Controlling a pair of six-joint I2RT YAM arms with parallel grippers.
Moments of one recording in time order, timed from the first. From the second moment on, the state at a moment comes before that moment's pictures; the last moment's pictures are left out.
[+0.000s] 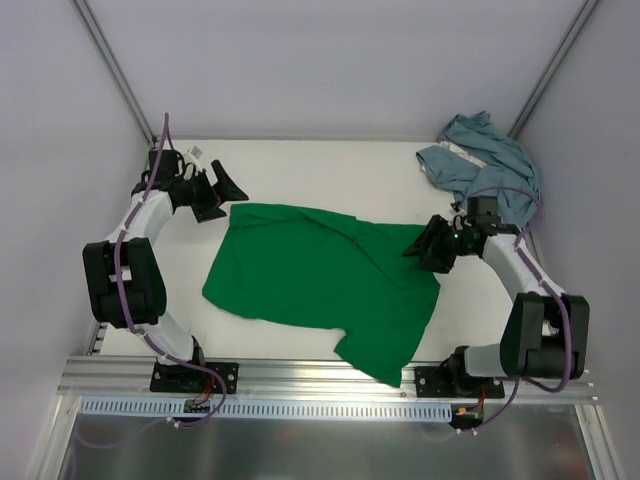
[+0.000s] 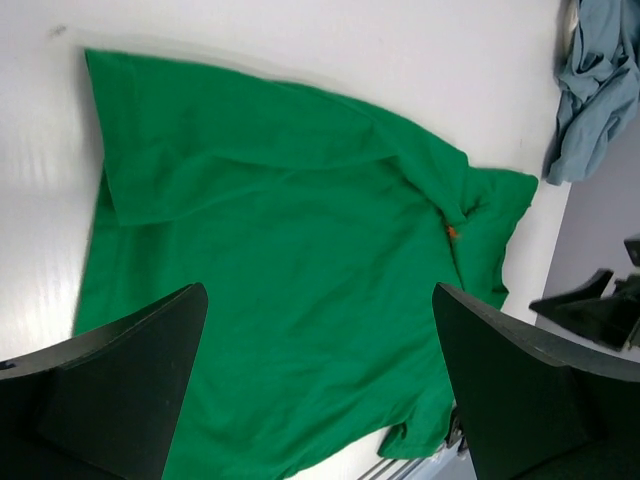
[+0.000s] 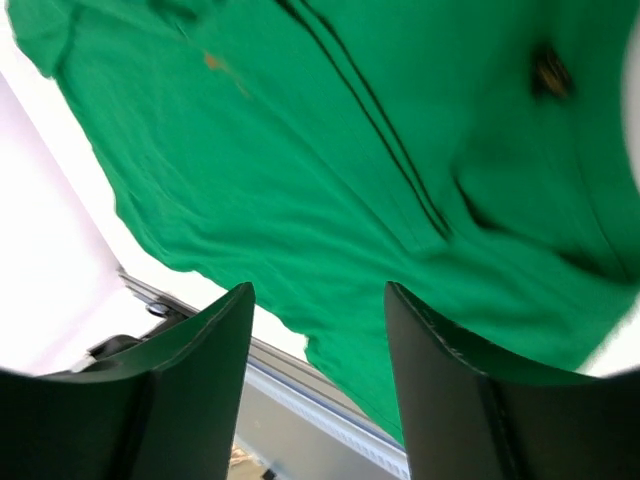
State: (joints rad) left arm 0.13 1.67 1.23 -0.44 0.65 -0.42; right arm -0.04 1.30 0.82 -0.66 -0.58 0.50
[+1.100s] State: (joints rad) left arm 0.03 1.07 0.91 -0.49 0.68 -0.35; right arm 0.19 2.02 1.34 -0.52 -0.53 0.61
